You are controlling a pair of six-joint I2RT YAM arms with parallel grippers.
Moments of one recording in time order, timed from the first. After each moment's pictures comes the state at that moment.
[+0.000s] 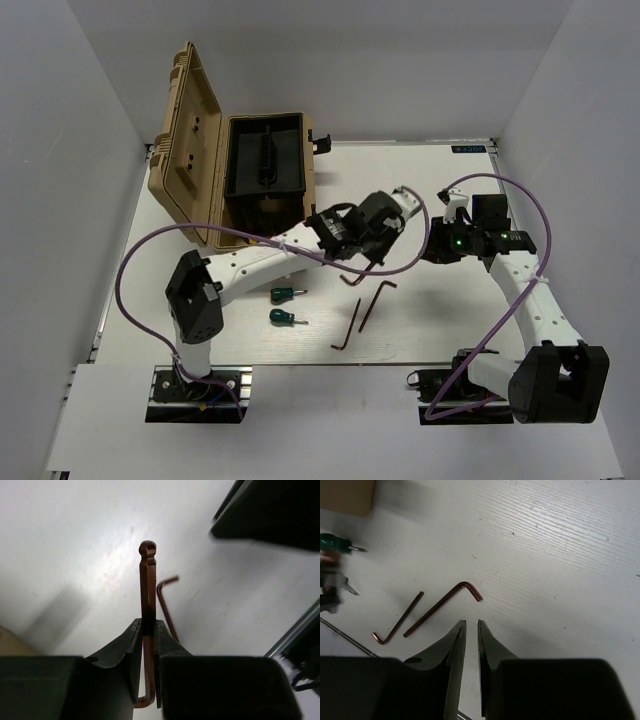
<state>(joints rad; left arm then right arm) -1.06 1.86 1.65 -0.58 -0.14 -0.19 0.06 1.14 0.90 -0.67 -0.51 -0.08</state>
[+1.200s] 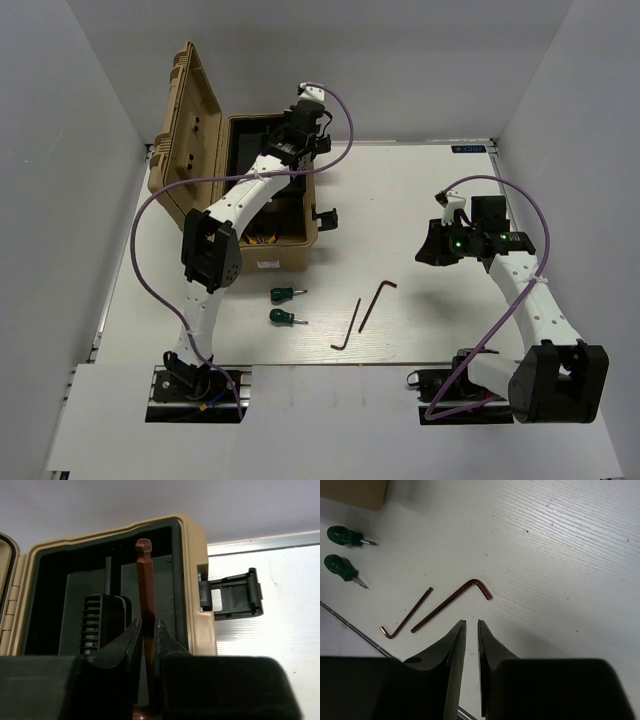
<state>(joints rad) -0.54 2.19 2.13 -0.34 -0.62 0.03 0.05 1.14 0.89 -0.67 -0.57 -0.09</state>
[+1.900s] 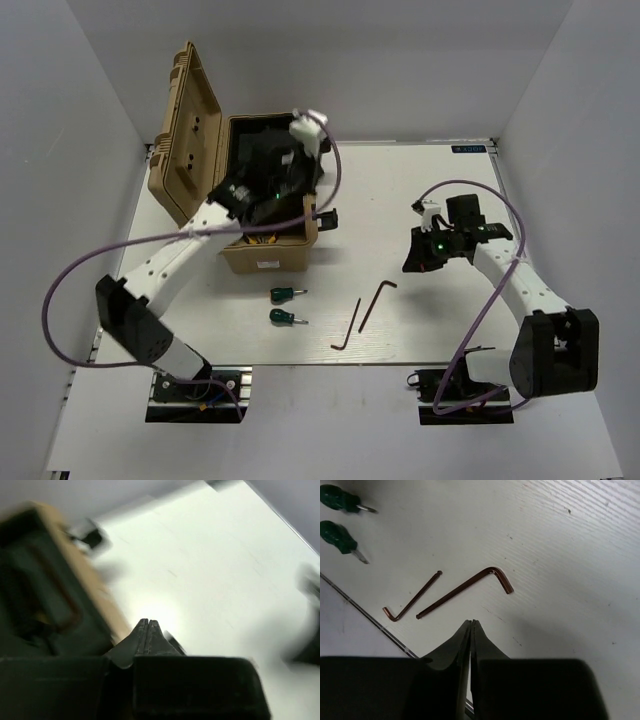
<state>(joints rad) -0.63 1.60 1.65 -0.38 -0.08 -0.07 0.15 1.26 0.89 -0.69 -0.60 -0.11</state>
